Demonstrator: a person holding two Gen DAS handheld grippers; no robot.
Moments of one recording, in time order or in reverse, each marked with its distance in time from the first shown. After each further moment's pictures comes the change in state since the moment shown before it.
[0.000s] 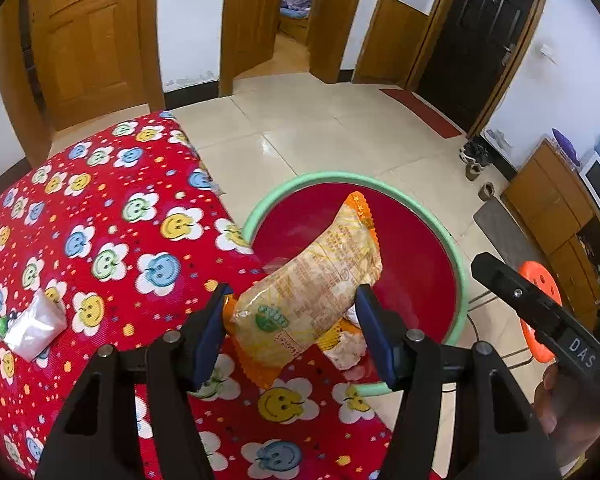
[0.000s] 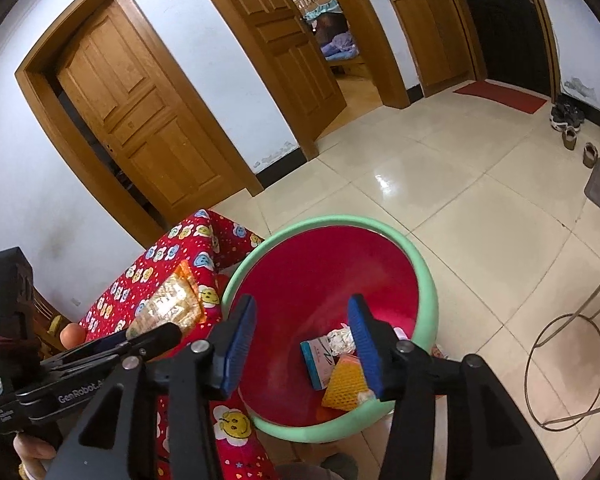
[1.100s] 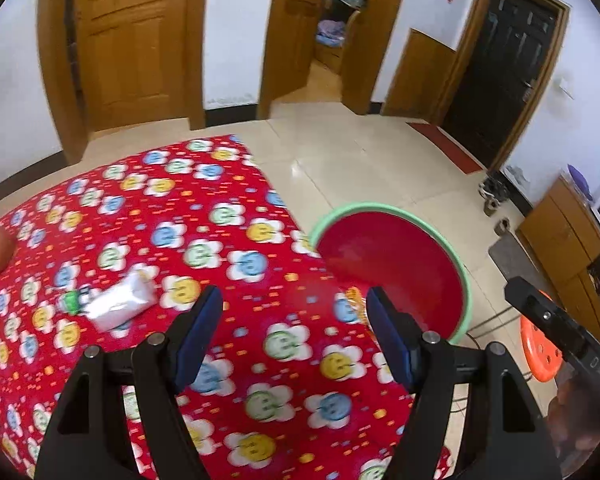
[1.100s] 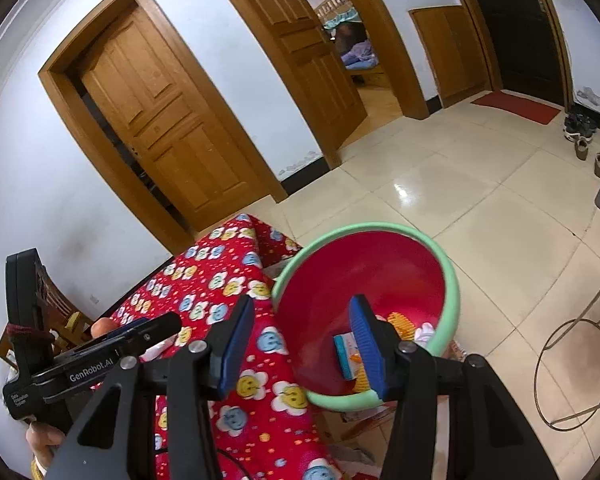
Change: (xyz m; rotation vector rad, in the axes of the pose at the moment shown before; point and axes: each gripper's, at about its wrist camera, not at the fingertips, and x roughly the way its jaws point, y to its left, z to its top) left arm -0.084 0.048 -0.019 -0.103 -0.112 0.095; right arm -0.044 0.049 -0.008 -0.051 -0.026 0.074
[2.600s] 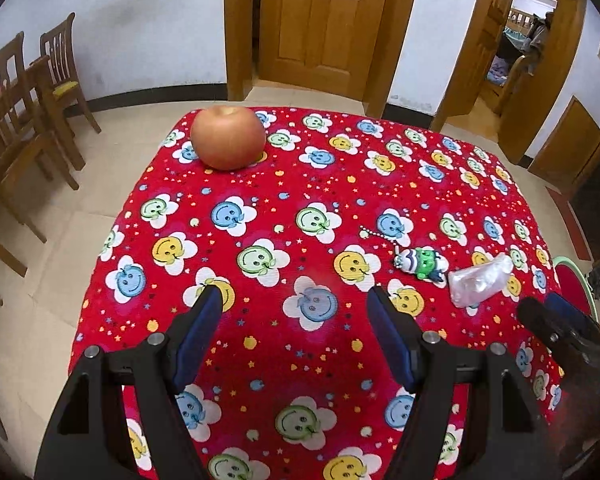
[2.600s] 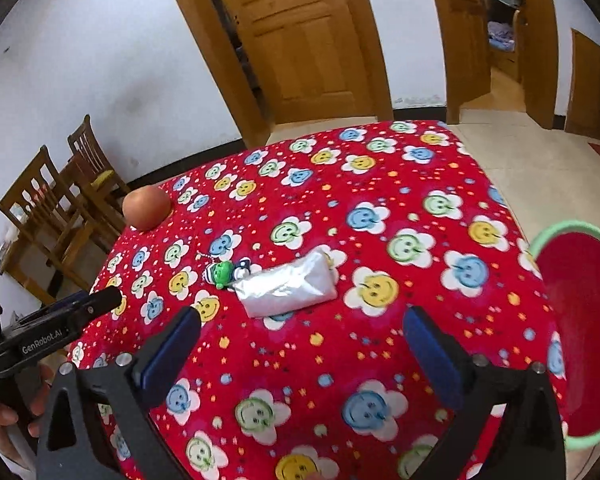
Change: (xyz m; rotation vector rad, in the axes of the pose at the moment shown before) left arm -0.038 0.263 -0.071 -0.380 0.020 0.385; right arm 0.176 0.220 -0.080 -0.399 0.320 0.138
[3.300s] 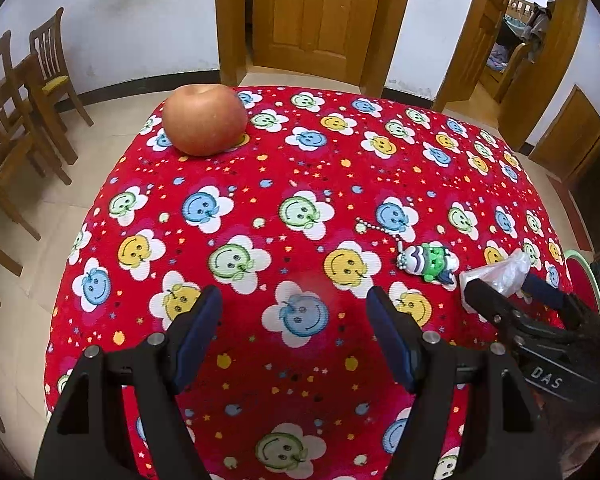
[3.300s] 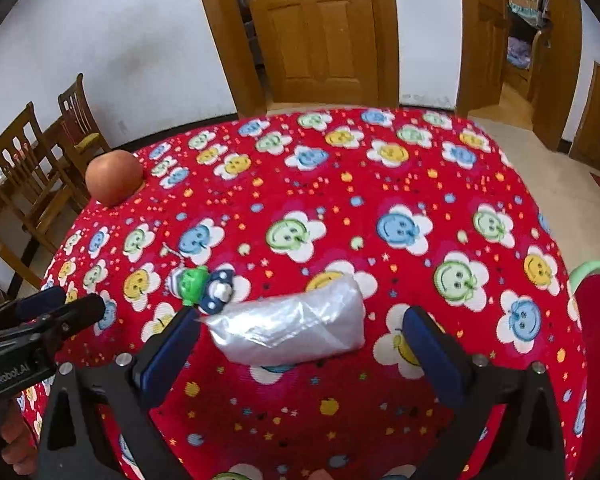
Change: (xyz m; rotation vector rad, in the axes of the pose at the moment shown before) left arm 0.030 -0.011 0.005 0.019 0.050 -0.007; right arm 0.061 0.011 0.011 -0.079 0.080 -0.066
